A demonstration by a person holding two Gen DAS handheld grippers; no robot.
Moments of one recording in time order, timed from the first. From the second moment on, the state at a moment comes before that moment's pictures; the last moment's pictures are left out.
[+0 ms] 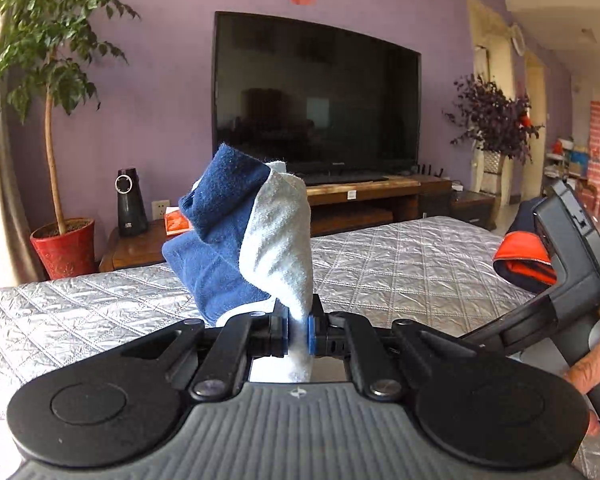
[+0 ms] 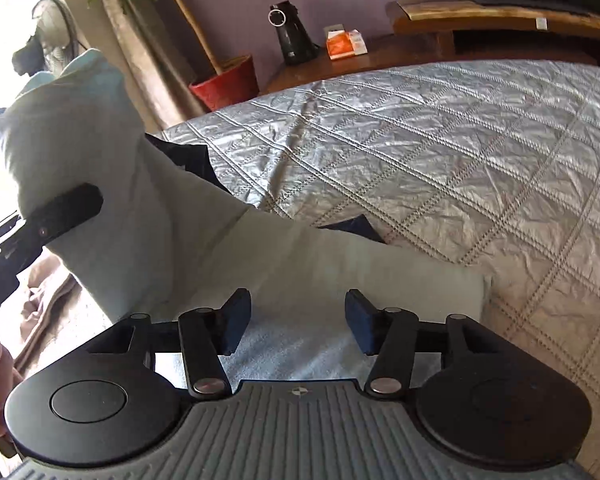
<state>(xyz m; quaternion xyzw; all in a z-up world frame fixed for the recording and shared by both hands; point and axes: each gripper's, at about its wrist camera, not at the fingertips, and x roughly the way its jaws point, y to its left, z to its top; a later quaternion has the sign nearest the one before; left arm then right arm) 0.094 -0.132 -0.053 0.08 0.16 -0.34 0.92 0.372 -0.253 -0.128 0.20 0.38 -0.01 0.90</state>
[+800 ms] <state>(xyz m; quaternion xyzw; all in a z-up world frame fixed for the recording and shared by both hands) 0.083 -0.196 -0.092 0.25 0.19 -0.47 0.82 0.308 -0.361 -0.129 0.38 0.22 -0.21 0.87</state>
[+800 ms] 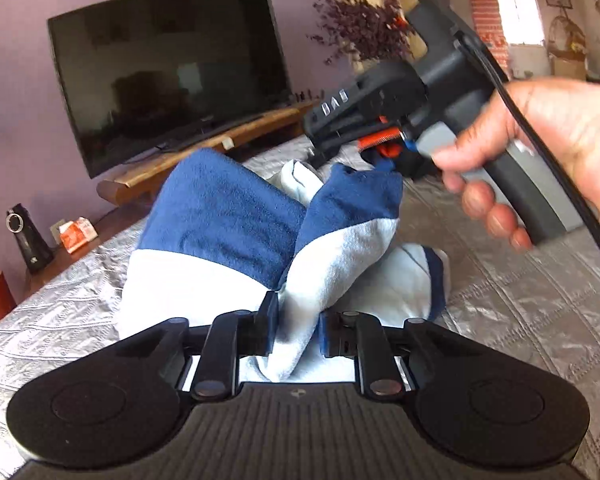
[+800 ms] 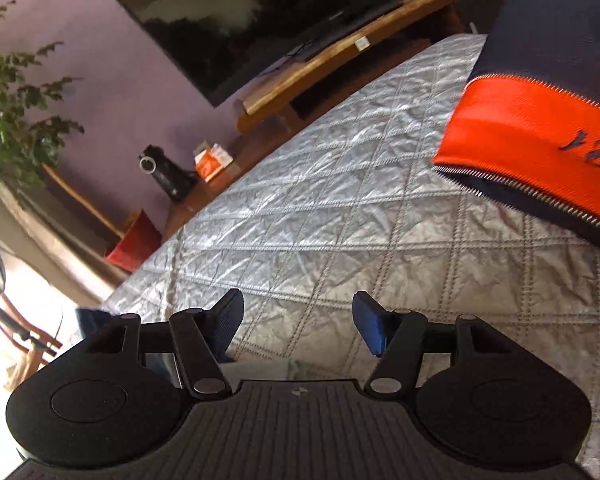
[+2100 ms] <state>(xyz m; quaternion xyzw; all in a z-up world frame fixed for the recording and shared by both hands) 0.220 -0.119 -0.098 -0.07 0.38 -0.32 0.87 0.362 -0.294 -0.138 0.36 0.28 -0.08 0.89</state>
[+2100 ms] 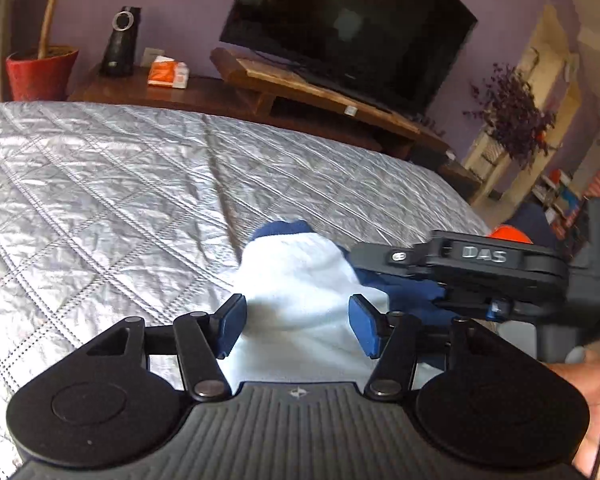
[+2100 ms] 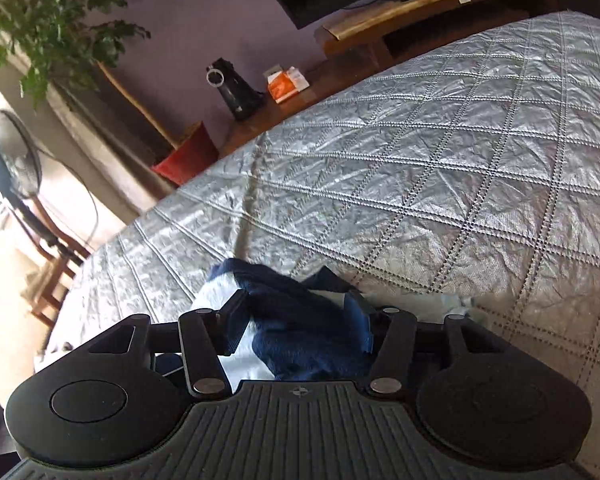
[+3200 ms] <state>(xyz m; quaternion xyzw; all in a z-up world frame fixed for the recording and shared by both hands) 0.221 -0.127 -0.112 0.01 0.39 -0.27 0.88 0.317 -0.317 -0.145 0.33 0.42 0.08 0.84</state>
